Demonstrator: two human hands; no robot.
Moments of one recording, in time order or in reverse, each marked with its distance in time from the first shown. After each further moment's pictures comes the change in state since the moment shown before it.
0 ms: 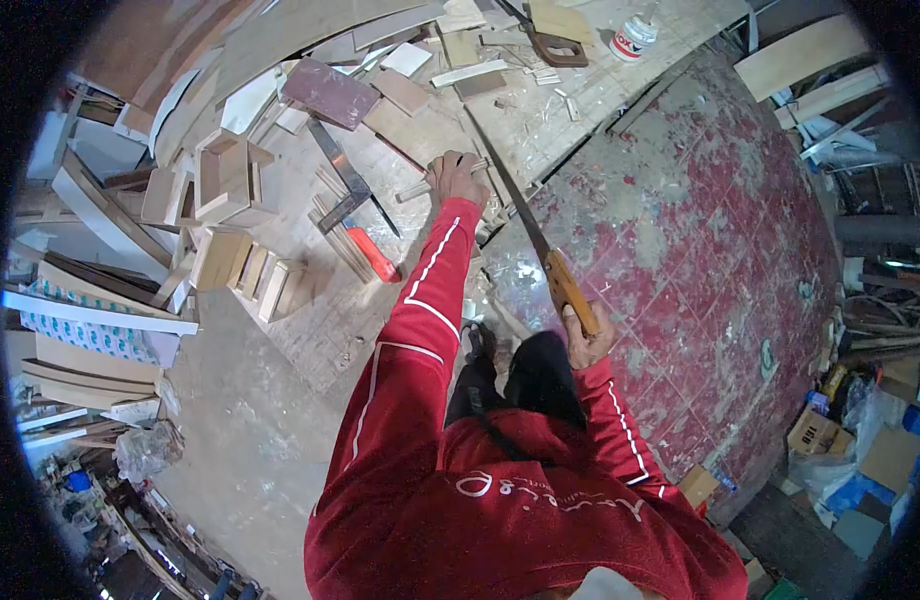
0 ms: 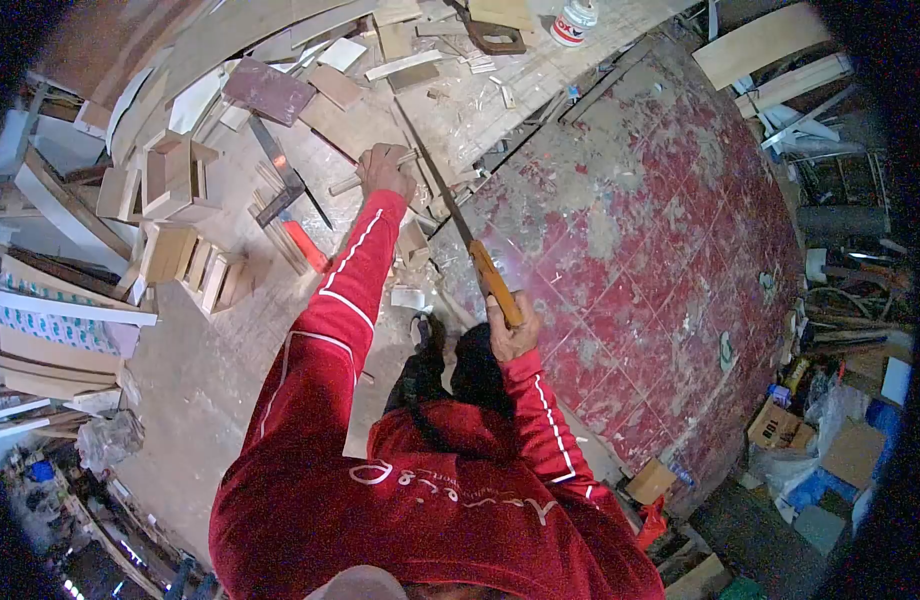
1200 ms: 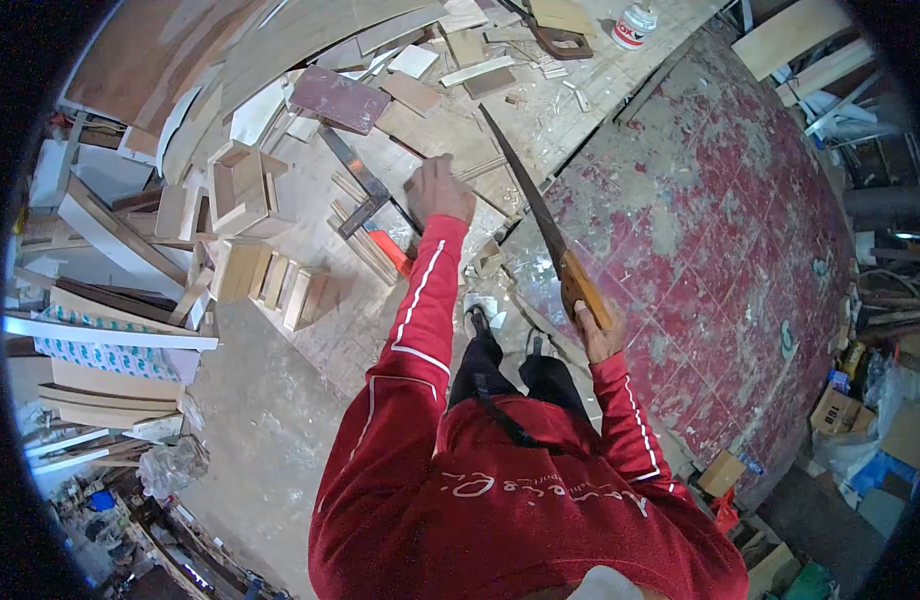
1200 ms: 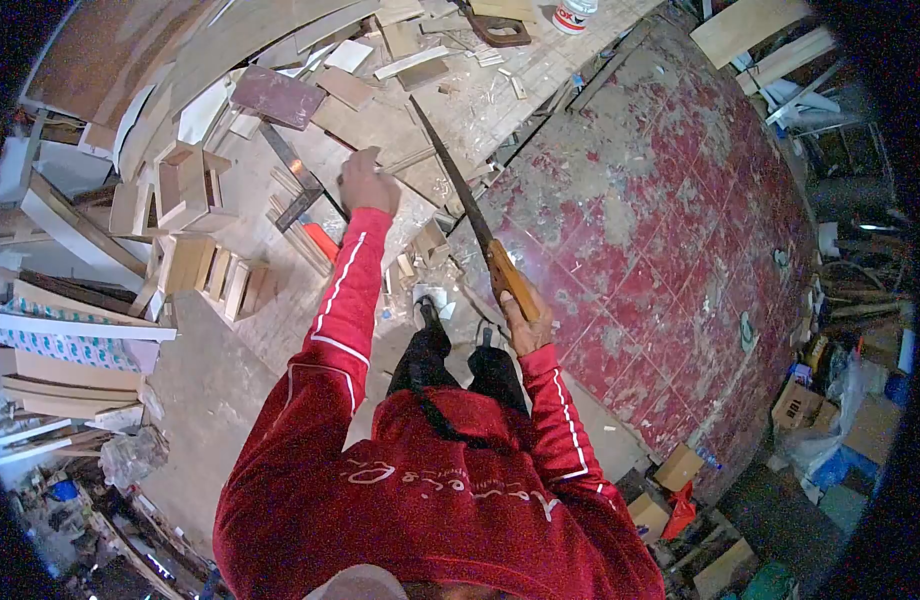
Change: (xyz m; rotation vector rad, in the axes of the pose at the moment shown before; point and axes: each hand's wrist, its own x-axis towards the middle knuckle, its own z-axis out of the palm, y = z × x) left_hand -0.009 -0.030 -0.043 -0.016 0.165 -0.014; right_hand -0.009 -0.013 0.010 0.050 -0.213 0.332
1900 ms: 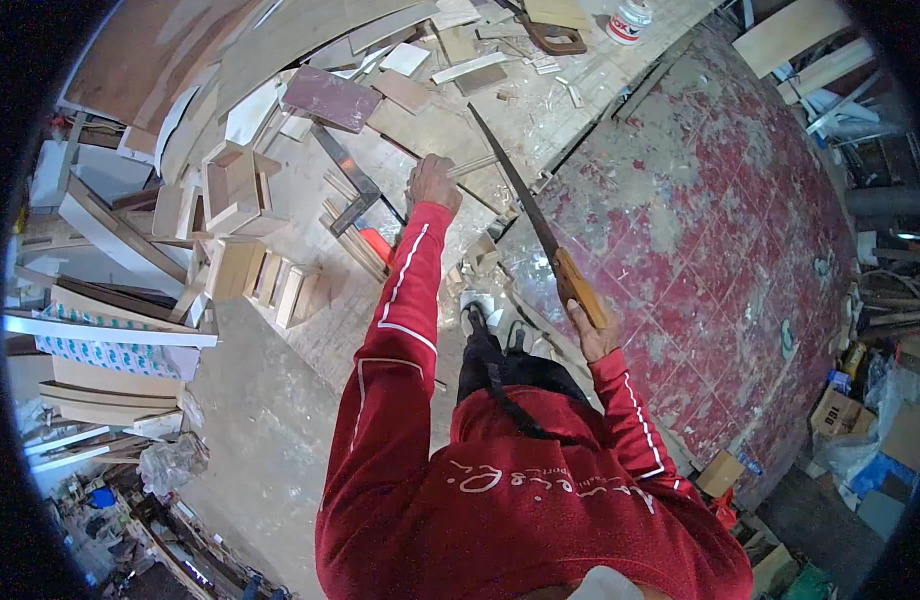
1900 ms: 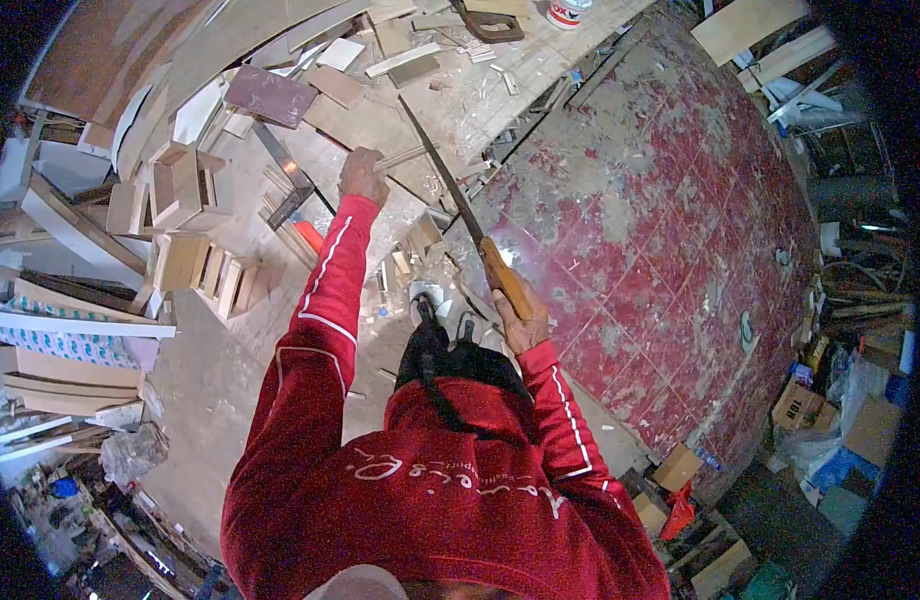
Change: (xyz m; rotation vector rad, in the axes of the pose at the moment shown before) left_hand 0.007 -0.035 0.029 0.042 -0.246 0.113; right_hand 0.007 0.022 -0.008 -0.041 -0.022 -0.160
